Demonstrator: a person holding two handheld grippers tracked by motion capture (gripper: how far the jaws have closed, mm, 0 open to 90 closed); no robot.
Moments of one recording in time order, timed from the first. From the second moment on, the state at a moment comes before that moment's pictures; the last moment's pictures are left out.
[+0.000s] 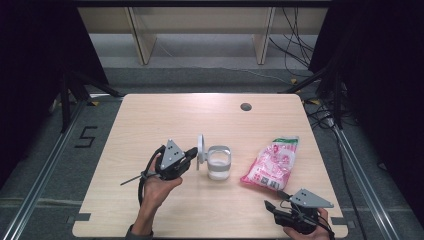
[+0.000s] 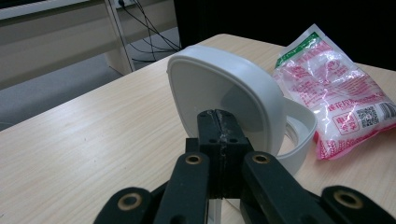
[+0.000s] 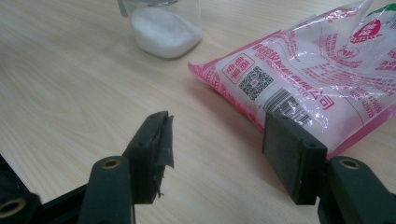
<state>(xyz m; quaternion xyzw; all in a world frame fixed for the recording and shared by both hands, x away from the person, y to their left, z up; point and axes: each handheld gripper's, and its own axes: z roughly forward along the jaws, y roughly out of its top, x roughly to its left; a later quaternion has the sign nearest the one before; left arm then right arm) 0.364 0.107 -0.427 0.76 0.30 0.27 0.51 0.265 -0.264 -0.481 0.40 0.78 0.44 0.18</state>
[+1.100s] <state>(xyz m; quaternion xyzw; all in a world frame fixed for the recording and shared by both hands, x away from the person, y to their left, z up) 0.363 0.098 -0.424 0.76 0.29 0.28 0.51 0.264 -0.262 -0.481 0.41 0.78 0.43 0.18</state>
